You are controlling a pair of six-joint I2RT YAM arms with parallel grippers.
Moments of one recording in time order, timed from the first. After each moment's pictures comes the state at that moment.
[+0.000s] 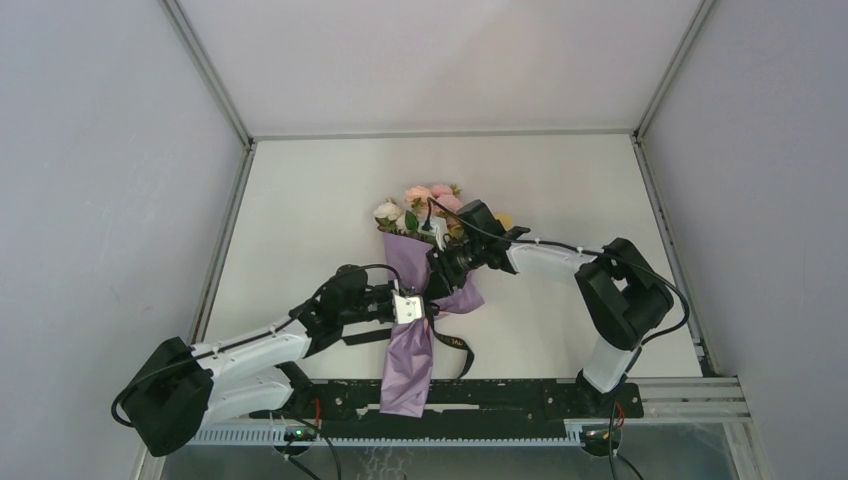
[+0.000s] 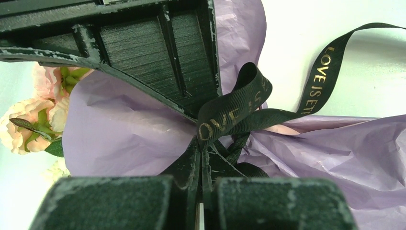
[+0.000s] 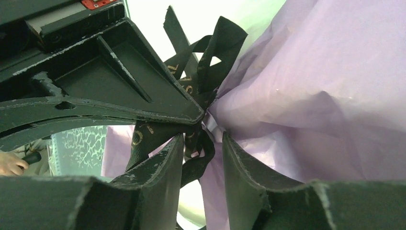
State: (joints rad) left arm -0.76 1.05 0.34 0.28 0.40 0.71; right arm 0.67 1.72 1.01 -0.17 -0.85 0.09
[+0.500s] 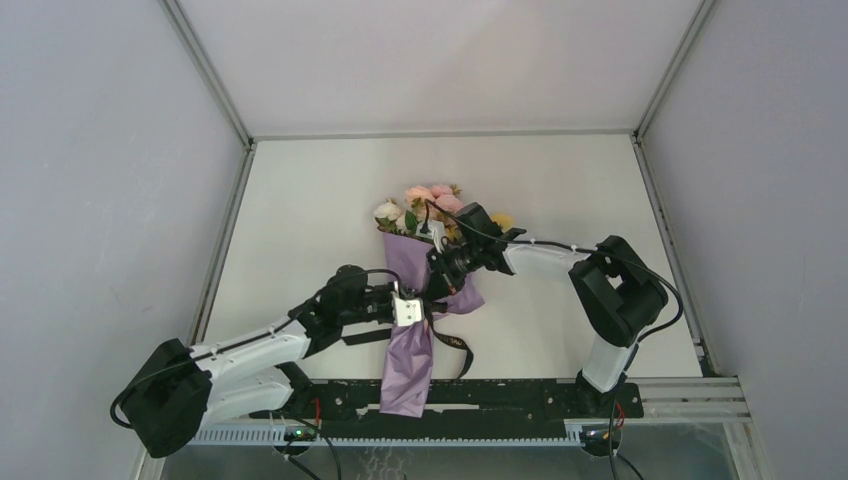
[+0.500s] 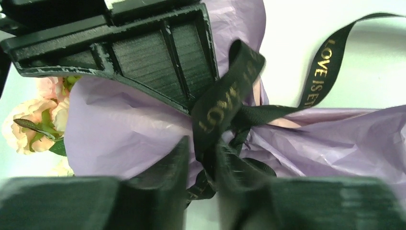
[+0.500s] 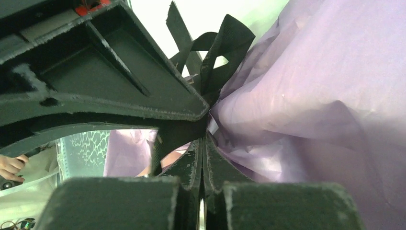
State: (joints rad) left arm -0.76 1.05 0.34 0.26 0.40 0.73; right arm 0.68 1.76 1.01 -0.15 -0.88 0.11
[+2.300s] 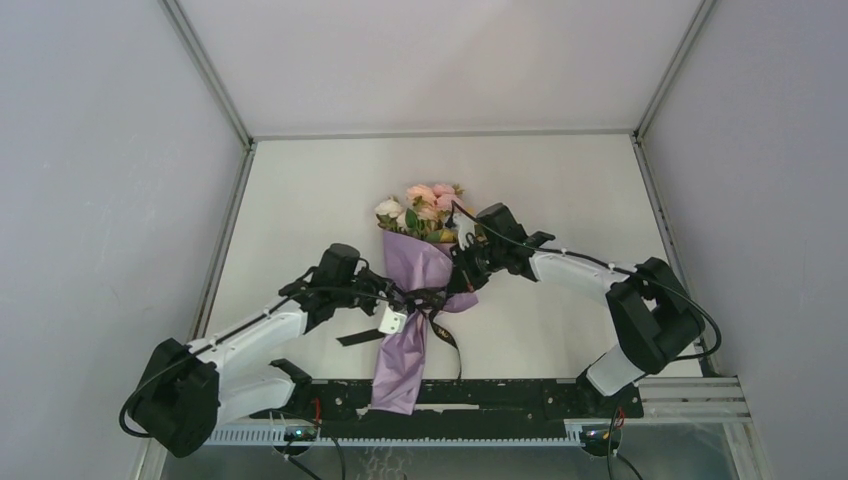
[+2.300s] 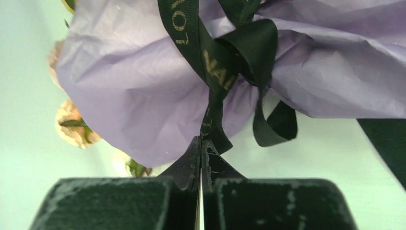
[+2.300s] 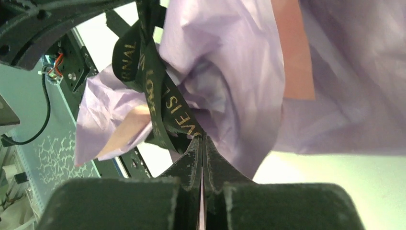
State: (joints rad) left arm -0.55 1.10 0.50 -0.19 0.45 1.53; right arm 0.62 1.57 0.91 -0.25 -0.64 0.15
